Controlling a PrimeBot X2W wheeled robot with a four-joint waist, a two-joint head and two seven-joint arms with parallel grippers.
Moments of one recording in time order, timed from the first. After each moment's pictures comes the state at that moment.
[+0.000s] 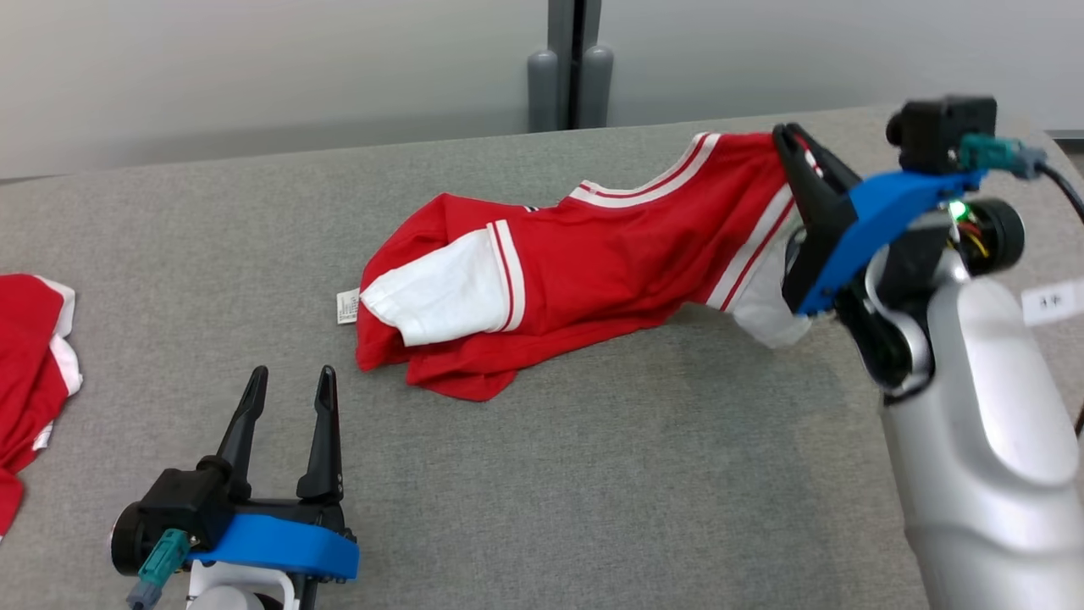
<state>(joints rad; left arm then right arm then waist) -0.09 0.13 -0.10 0.23 -0.27 -0.12 -0.26 -0.72 -0.06 0.03 0.42 0.24 0.13 0.30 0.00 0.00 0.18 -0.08</state>
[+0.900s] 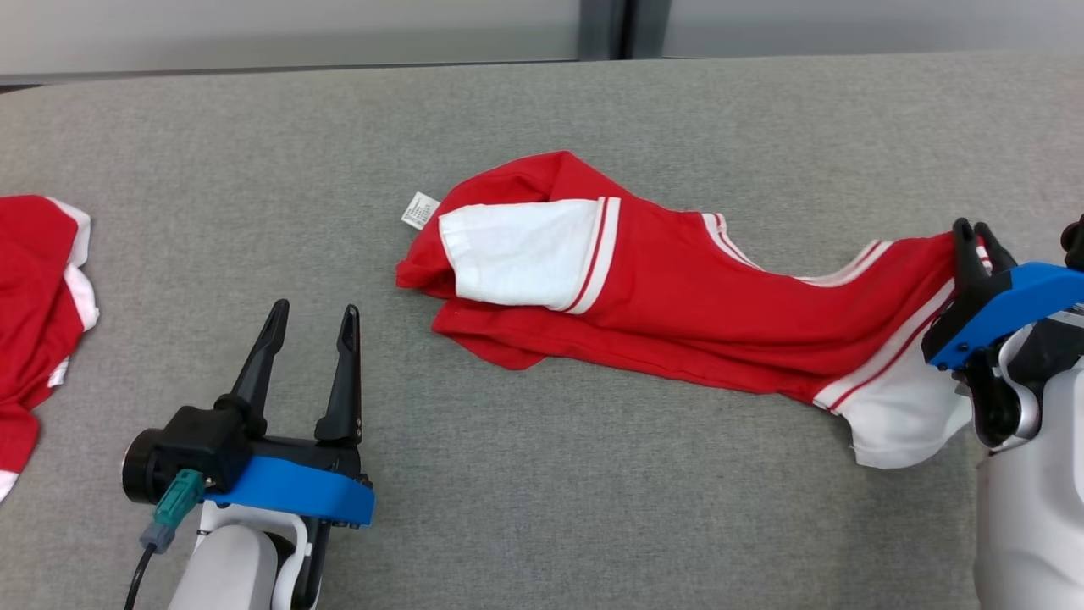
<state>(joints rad) -0.21 0.15 -0.17 0.24 -0.27 -0.12 -0.26 -0.57 -0.05 -0.36 0.46 0.09 0.13 0.22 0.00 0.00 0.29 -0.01</state>
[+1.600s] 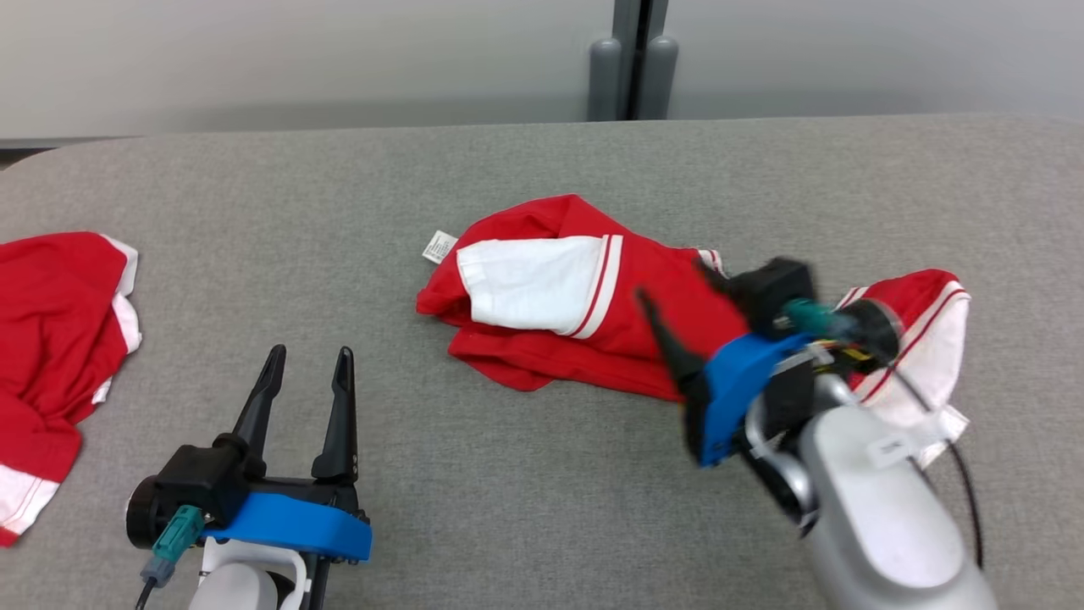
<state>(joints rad) -0.14 0.13 -0.14 0.26 -0.29 -0.12 -0.26 -0.50 -0.05 0.25 0.35 0.09 0.13 0.17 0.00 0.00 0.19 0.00</state>
